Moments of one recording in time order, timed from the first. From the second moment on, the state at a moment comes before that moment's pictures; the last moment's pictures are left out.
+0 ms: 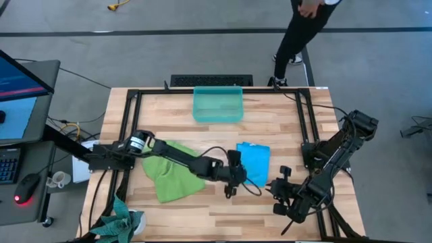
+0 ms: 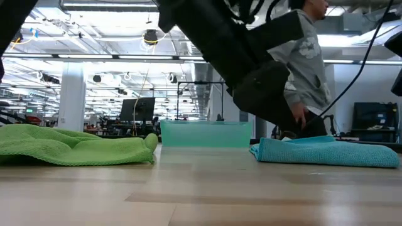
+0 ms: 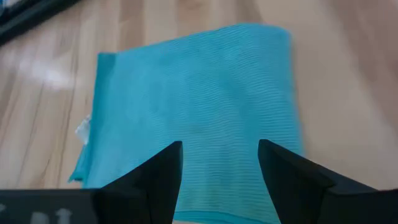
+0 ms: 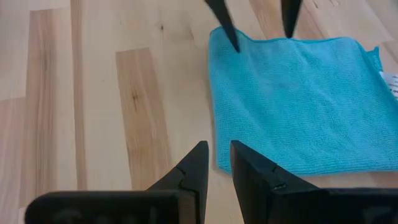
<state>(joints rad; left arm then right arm) -0.26 2.21 1.58 -0.16 -0.38 0.15 0.95 1.49 0.83 -0.65 0.66 1.01</state>
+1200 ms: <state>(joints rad) -0.35 2.22 1.58 -0.19 -0.50 0.16 0.95 1.49 0.83 -0.65 0.66 1.01</state>
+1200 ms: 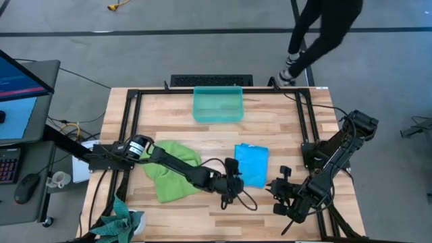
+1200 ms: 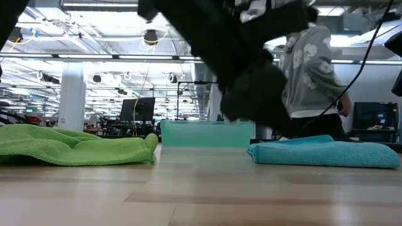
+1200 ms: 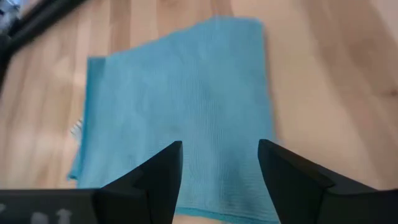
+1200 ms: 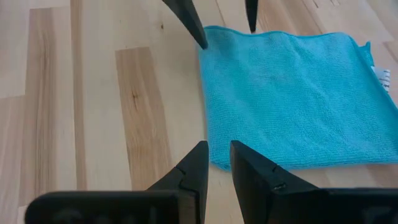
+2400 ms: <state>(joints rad) -0.48 2.22 1.75 -0.49 -0.46 0.18 0.95 1.49 0.83 -0.55 0.69 0.82</state>
